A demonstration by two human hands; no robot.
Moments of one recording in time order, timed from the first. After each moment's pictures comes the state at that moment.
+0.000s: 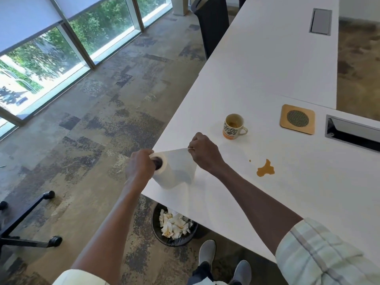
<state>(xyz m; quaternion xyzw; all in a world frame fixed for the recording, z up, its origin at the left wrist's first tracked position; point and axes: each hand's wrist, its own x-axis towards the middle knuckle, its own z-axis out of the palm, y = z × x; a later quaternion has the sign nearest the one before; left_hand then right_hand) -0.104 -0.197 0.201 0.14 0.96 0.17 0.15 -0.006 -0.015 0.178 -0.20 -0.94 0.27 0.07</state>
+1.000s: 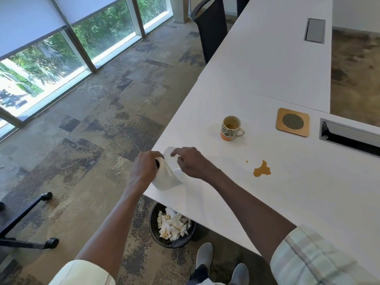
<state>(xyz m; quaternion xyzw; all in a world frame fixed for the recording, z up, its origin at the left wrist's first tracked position) -0.091 -0.202 0.193 0.24 0.94 0.21 0.12 0.007 -0.052 0.198 -0.13 -0.92 0.37 -0.02</state>
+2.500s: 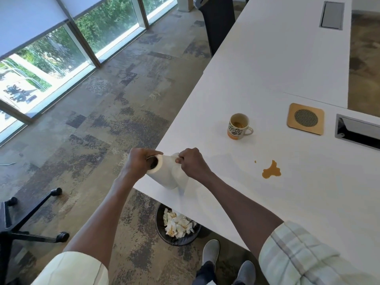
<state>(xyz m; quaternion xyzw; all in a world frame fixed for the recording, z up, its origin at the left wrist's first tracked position) -0.156 -0.226 0.160 0.32 0.88 0.31 0.15 -0.029 -0.055 0.151 -0.23 -0.88 0.42 0.00</state>
